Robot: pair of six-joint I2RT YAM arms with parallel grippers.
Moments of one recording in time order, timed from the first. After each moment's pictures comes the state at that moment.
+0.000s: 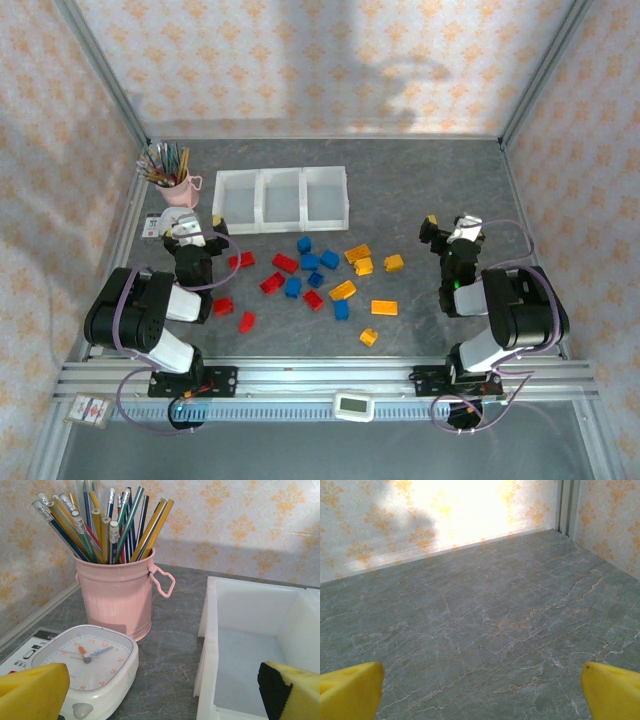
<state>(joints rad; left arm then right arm) -0.03 1.53 0.19 1.23 -0.35 -0.10 0.05 1.53 0.23 1.11 0.22 0.20</state>
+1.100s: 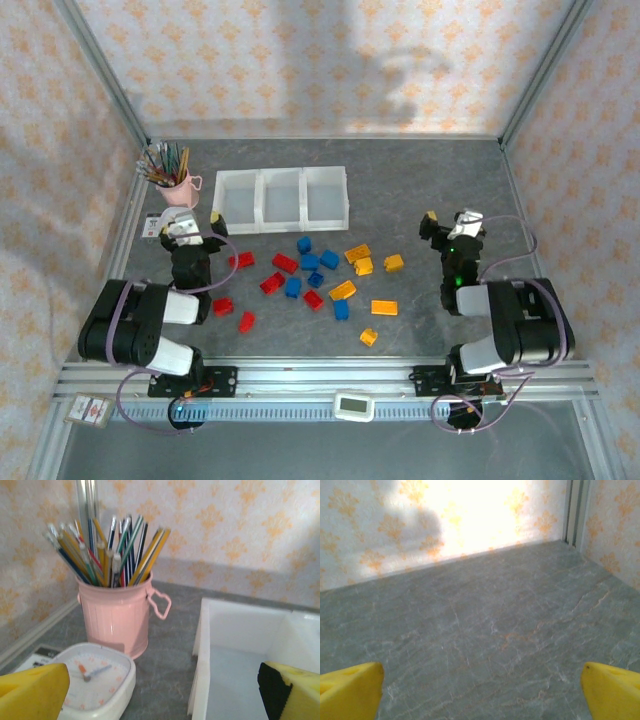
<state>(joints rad) -0.03 1.42 0.19 1.19 -0.35 -0.10 0.05 1.41 0.26 0.98 0.19 0.18</state>
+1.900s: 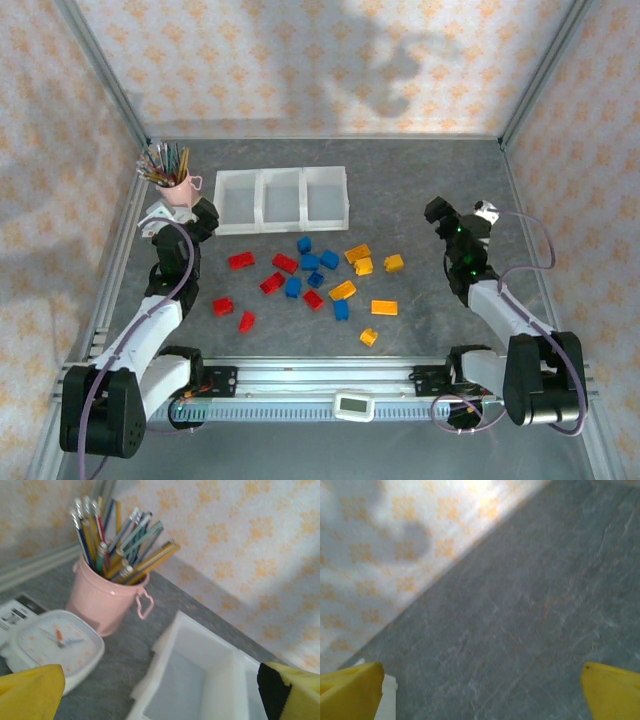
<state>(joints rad) -0.03 0.97 0.42 0.30 -0.32 -0.61 0.06 1.13 0.46 0.31 0.12 0.71</state>
